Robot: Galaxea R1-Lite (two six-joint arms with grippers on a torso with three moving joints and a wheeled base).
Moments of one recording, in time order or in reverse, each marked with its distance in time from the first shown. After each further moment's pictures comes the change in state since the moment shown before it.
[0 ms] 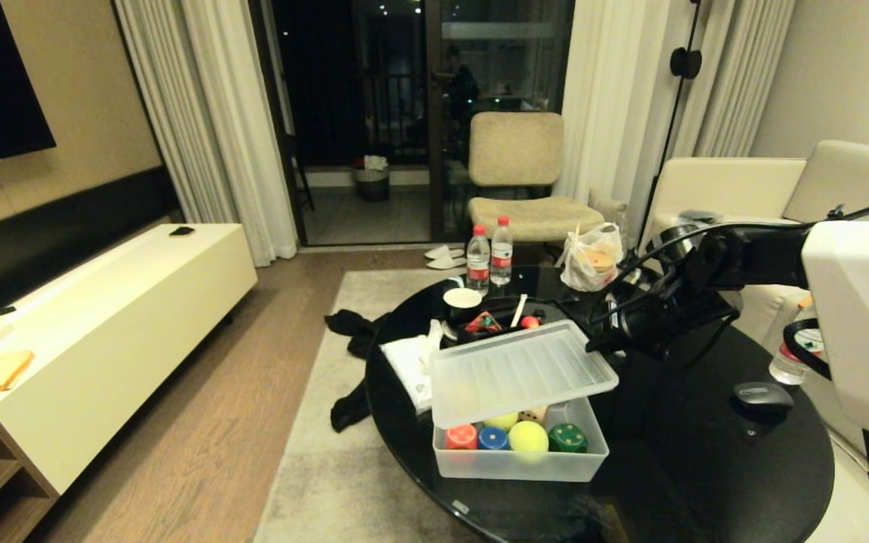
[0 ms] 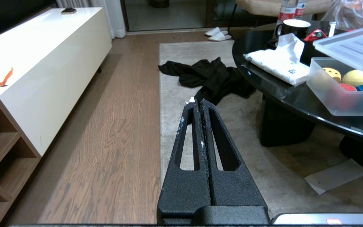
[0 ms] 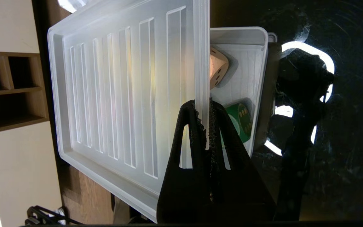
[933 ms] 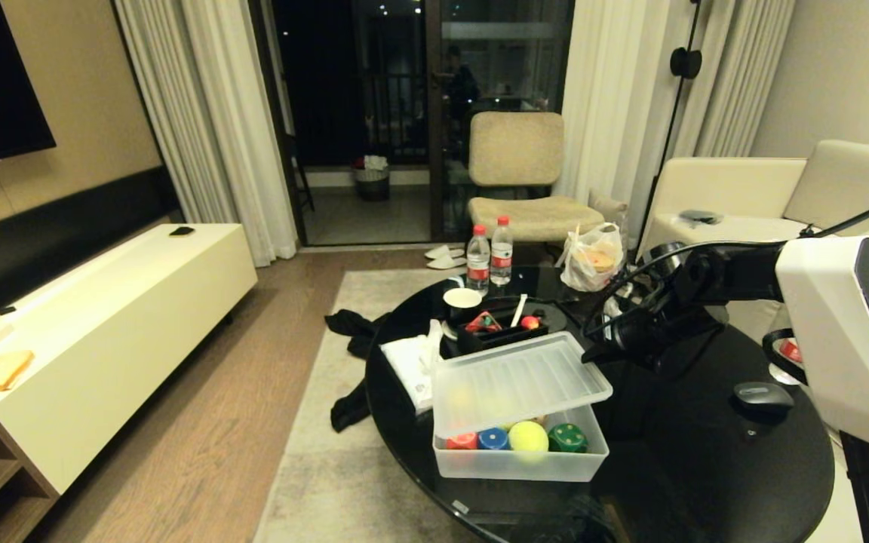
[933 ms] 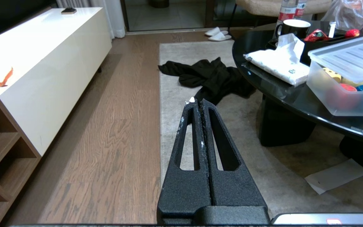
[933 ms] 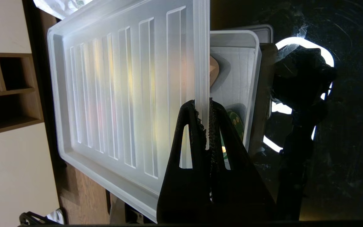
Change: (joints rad) left arm 0.000 0.000 0.000 0.000 0.000 0.000; right arm 0.000 0.061 0.001 -0.039 -0.006 -0.001
